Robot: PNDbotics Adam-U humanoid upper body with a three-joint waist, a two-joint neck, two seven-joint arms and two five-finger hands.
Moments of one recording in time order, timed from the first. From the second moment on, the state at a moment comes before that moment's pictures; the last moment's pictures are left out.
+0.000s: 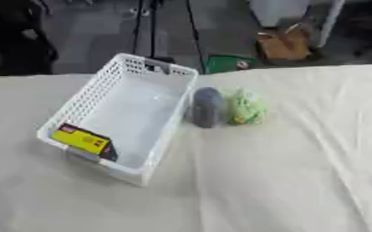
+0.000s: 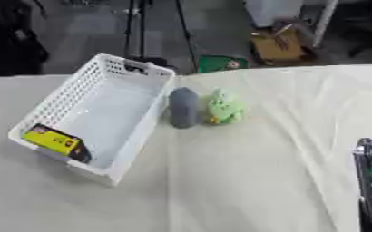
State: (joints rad) left arm -0.32 0.19 0.32 -1.98 0.30 -0.63 0.16; right arm -0.51 -0.25 -0.18 -1.98 0.73 -0.31 -0.76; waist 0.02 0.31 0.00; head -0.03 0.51
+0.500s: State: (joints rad) left arm -0.32 0.19 0.32 -1.98 0.30 -0.63 0.16; right arm -0.51 -0.25 -0.18 -1.98 0.73 -0.31 -0.75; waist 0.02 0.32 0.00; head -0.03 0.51
